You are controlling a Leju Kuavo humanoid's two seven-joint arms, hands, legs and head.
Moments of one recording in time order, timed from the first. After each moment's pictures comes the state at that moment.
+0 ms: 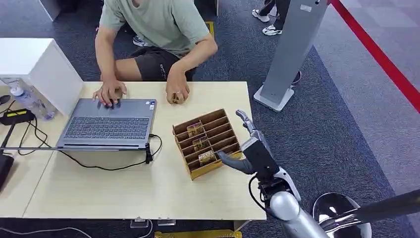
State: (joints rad) left arm -0.08 0.05 -0.92 -0.23 1.57 0.12 -0.15; right arm -0.21 -0.17 0.55 -1.57 0.13 -0.25 -0.07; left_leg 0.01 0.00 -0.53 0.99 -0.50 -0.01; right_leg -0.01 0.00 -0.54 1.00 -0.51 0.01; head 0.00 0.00
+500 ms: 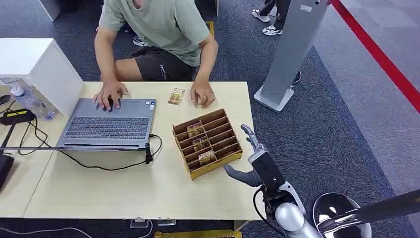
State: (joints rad) left arm -0.08 0.05 -0.90 -0.23 1.57 0.14 -0.15; right arm -0.13 -0.18 0.51 -1.56 0.10 -0.22 -0.12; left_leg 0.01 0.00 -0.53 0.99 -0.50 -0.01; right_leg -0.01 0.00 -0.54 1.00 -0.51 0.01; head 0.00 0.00
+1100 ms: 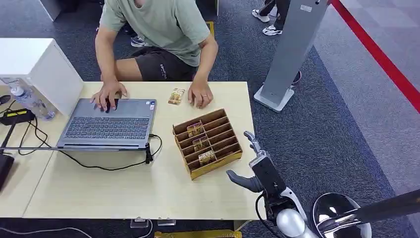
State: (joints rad) left arm -0.08 0.05 -0.90 -0.23 1.56 0.13 -0.15; right arm -0.08 -0.19 0.50 -1.55 0.12 -0.24 -0.11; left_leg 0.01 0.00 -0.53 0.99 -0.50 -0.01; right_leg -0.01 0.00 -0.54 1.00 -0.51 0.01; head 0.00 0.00
